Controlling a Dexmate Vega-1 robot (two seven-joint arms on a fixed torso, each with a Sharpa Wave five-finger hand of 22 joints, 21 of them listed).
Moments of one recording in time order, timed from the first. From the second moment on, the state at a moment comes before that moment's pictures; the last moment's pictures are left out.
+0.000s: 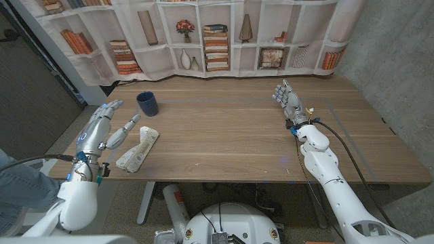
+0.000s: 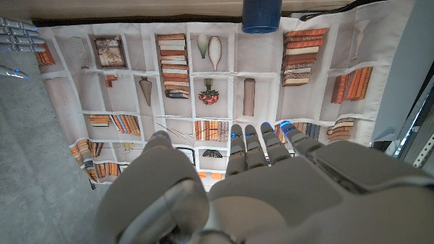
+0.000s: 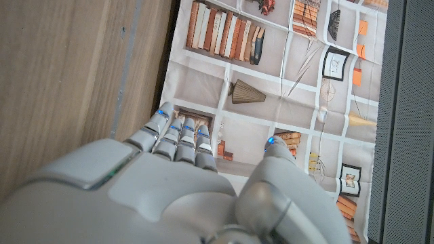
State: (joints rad) left arm 1.80 0.43 -0.33 -2.12 0.63 -0.13 0.49; left_hand 0.48 -0.02 0.13 0.05 0.33 0.19 0.04 0.24 0.19 0.13 -0.01 0.23 0.19 0.07 0.00 0.20 0.18 -0.03 -0.01 0.21 0.18; right arm -0.95 -0.17 -0.03 -1.39 0.34 0.20 0.17; right_hand 0.24 0.00 0.22 -0.05 0.21 0.19 0.07 0.19 0.18 0.19 0.08 0.21 0.18 0.12 0.02 0.19 0.18 0.15 -0.04 0.40 0.17
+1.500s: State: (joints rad) left arm 1.85 0.49 -0.29 -2.16 0.72 0.09 0.50; left_hand 0.51 -0.03 0.12 0.04 0.34 0.20 0.03 0.24 0.19 0.15 -0.01 0.23 0.19 0.08 0.00 0.20 0.18 -0.01 0.00 0.21 0.18; right arm -0.98 -0.18 -0.04 -1.42 0.34 0.18 0.16; right_hand 0.24 0.00 0.22 -0.05 0.21 0.19 0.07 0.19 0.18 0.19 0.08 0.21 0.18 0.12 0.02 0.19 0.18 0.16 -0.03 0.38 0.17
